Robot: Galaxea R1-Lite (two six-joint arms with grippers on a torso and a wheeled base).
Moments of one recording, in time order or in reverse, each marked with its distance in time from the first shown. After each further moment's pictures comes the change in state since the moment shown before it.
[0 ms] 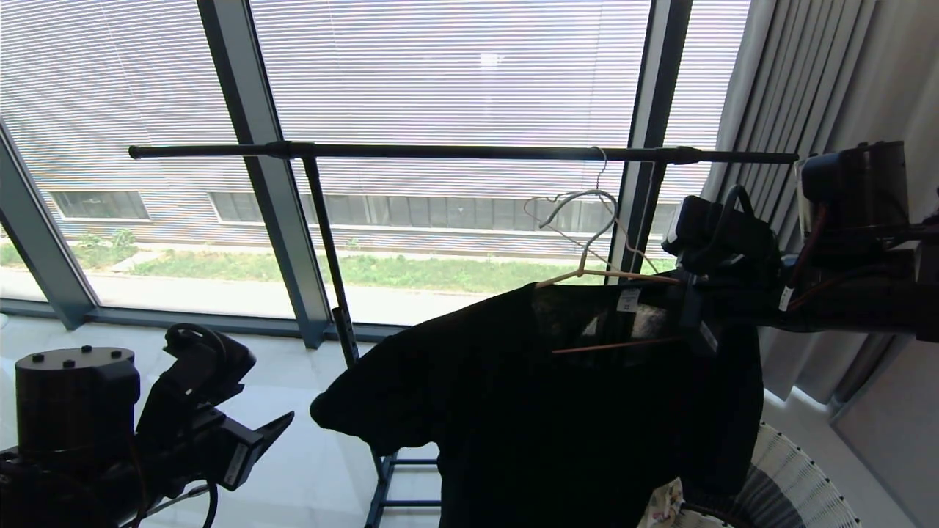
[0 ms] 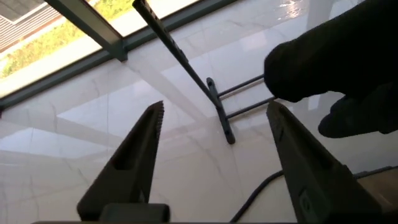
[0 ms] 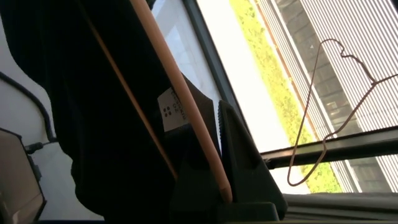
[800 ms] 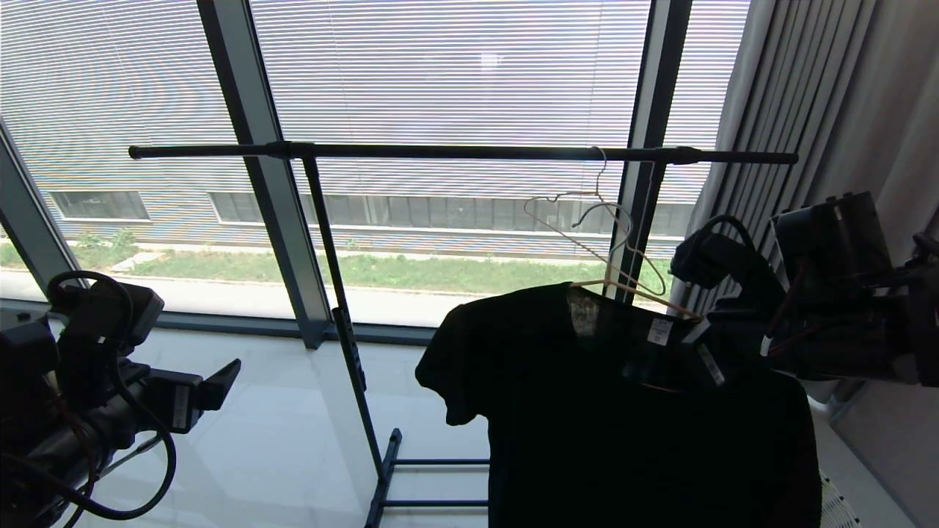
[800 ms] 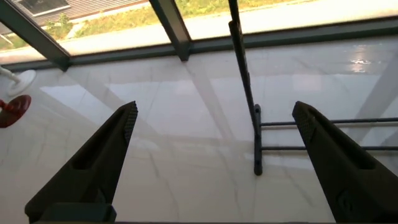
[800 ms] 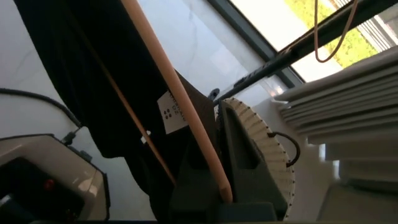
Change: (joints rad) left arm 0.101 -0.101 -0.072 -0.002 0.221 -0.130; right arm 0.035 -0.011 0.102 0.081 -0.378 0.451
